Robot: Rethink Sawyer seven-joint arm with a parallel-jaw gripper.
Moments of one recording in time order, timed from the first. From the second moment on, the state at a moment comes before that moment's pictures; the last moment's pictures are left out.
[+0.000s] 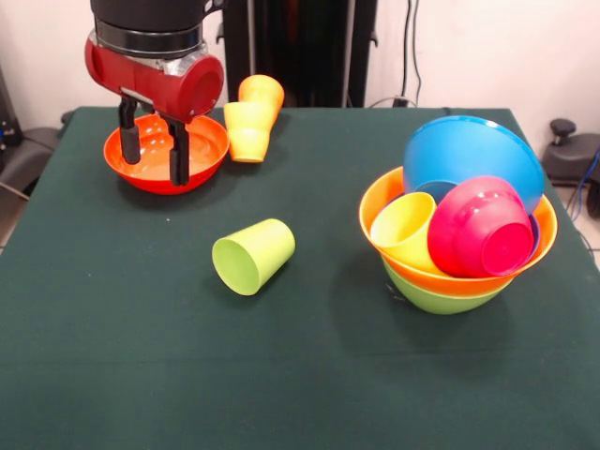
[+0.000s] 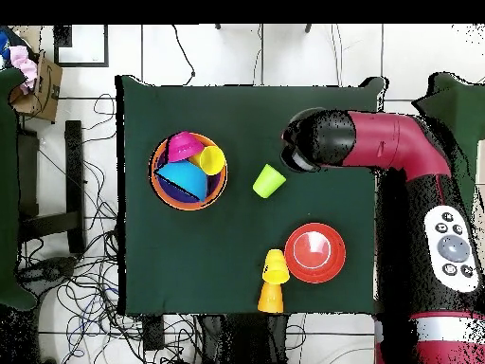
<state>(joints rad) -0.59 -0.69 0.37 1.34 -0.45 0.90 2.26</state>
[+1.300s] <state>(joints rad) -0.55 -0.71 0.29 1.46 -0.46 0.83 2.26</state>
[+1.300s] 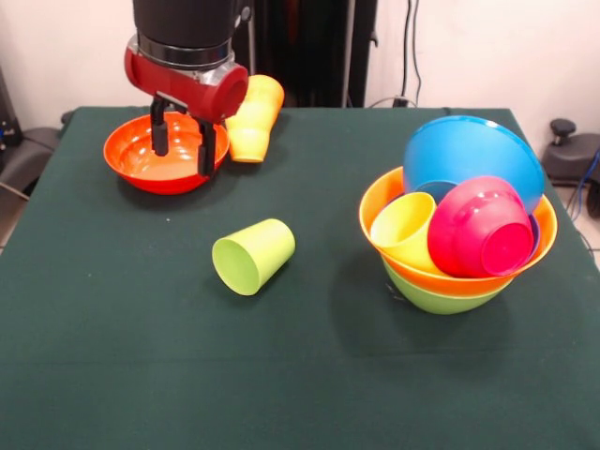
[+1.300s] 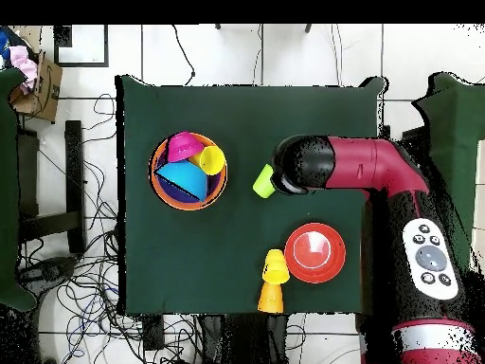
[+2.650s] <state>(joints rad) -0.51 -0.73 0.20 1.57 -0.45 0.70 2.26</state>
